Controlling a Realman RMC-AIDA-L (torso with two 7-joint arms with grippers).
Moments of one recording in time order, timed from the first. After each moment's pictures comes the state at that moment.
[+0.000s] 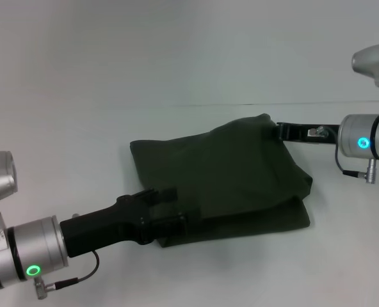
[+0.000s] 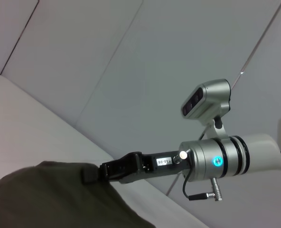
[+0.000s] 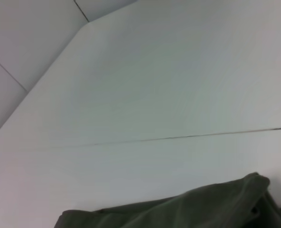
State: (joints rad) left arm -0.48 -2.16 0.79 0.50 1.73 1.51 -1.45; right arm 0.84 2.02 -0.83 -0.40 -2.01 -0.85 2.10
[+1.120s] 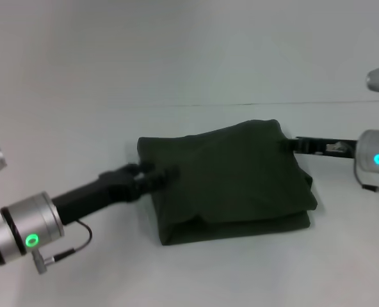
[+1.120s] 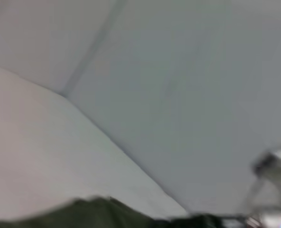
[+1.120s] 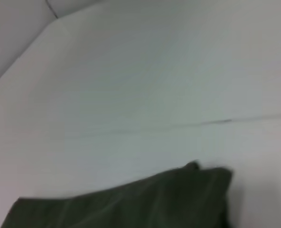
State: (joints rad) left arm -0.51 -2.16 0.70 0.48 1.69 1.38 -1.53; right arm 0.75 2.03 -0.87 -0.46 -2.01 -0.80 2.07
